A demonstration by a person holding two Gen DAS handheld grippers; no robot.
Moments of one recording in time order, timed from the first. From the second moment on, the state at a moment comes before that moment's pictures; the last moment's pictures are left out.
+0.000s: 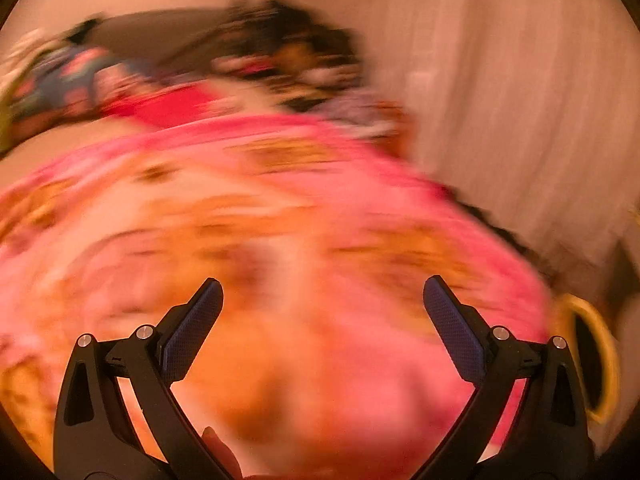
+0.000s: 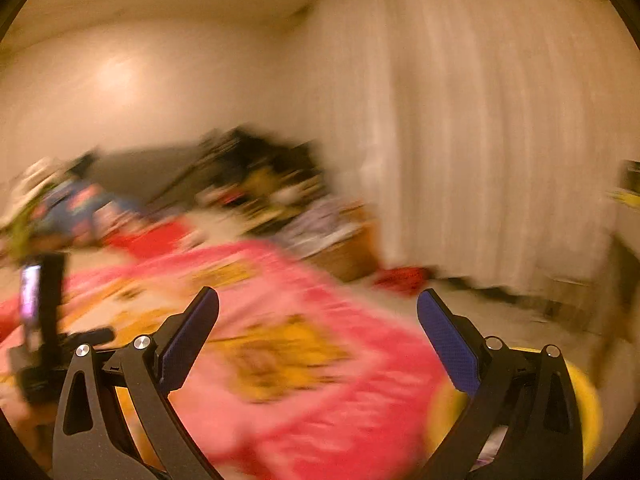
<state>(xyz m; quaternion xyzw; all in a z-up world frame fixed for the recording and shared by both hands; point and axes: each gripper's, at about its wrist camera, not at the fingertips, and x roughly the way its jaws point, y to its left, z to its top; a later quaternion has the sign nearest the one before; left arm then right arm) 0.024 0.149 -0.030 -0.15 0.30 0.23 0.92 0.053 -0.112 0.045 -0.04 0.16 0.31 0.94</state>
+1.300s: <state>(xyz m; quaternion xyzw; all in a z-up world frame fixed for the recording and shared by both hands) -0.066 0.369 -0.140 -0.24 0.39 0.49 0.75 0.040 0.233 -0.151 -0.23 0.38 0.48 0.76</state>
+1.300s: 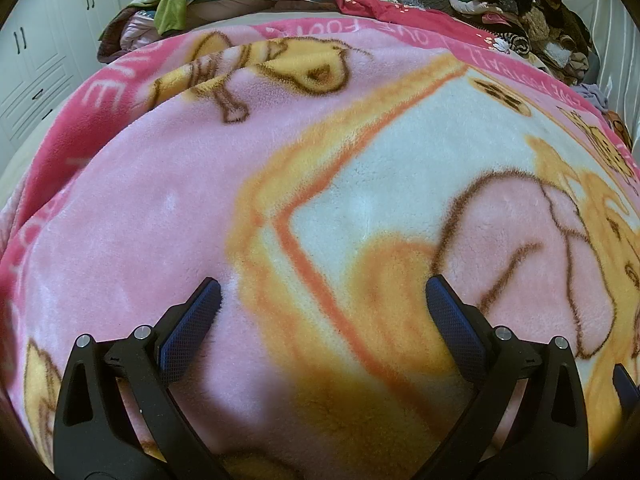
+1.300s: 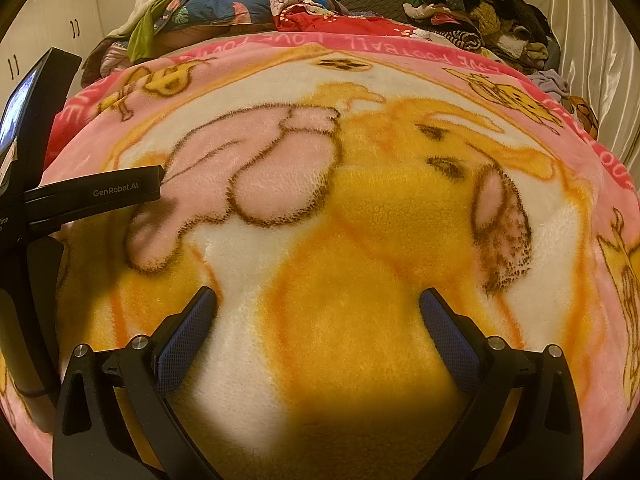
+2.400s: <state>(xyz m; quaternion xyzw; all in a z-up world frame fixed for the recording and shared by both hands) -0.066 0.369 -0.140 -0.24 0.39 0.49 0.75 0.039 0.224 -0.150 -0.22 0.38 0.48 0.76</state>
